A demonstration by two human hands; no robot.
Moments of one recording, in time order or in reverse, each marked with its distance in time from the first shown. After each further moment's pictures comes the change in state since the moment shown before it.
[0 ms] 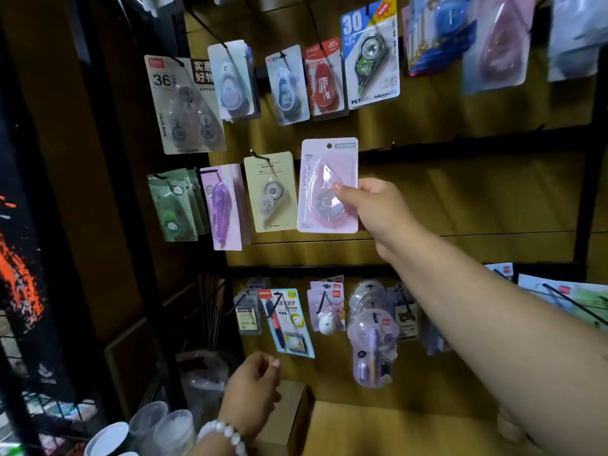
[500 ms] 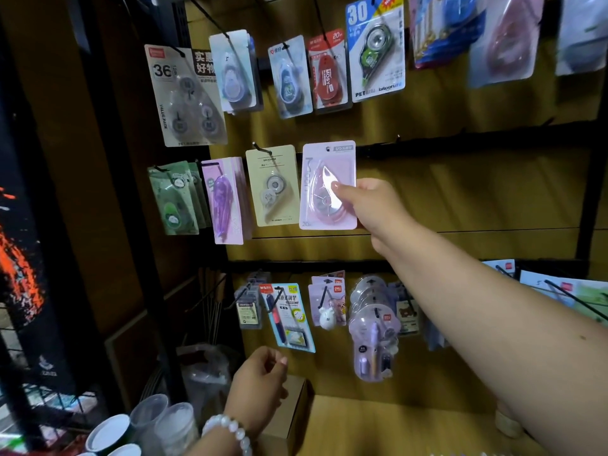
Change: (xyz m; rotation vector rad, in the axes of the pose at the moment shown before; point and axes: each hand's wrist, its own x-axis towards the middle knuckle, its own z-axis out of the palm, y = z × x) left_hand -0.003 0.005 0.003 0.035 -0.045 -0.007; right_hand 0.016 0.015 0.008 -0.009 0.028 0.048
